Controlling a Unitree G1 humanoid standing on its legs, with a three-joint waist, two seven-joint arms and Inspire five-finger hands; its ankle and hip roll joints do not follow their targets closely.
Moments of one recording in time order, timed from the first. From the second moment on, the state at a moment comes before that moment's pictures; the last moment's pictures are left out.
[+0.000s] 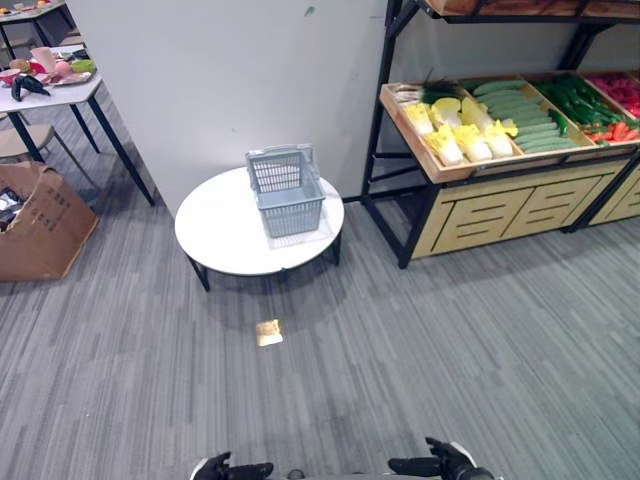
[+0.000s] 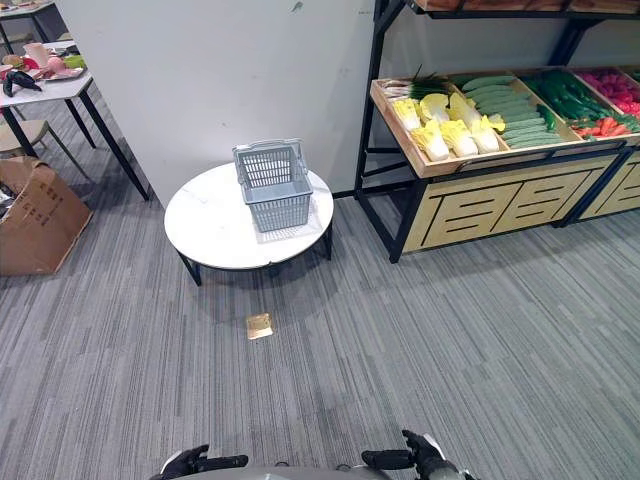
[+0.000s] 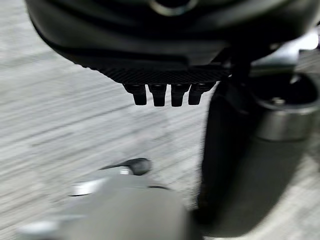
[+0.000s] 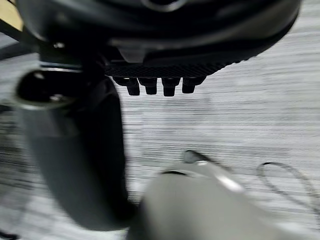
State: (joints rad) left arm -0.04 0.21 -0.20 1.38 -0.13 -0.12 0.02; right arm -0.04 -0.24 0.28 1.31 0.08 -0.11 0.02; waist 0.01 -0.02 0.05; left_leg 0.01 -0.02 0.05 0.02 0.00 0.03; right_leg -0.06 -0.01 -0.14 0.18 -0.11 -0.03
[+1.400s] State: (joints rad) left arm -0.12 0.22 -0.20 1.35 -0.18 -0.14 0.03; right arm -0.12 -0.26 0.24 1.28 0.17 -0.14 0.03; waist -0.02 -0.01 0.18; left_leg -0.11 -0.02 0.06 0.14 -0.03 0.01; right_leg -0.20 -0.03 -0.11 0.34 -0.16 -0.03
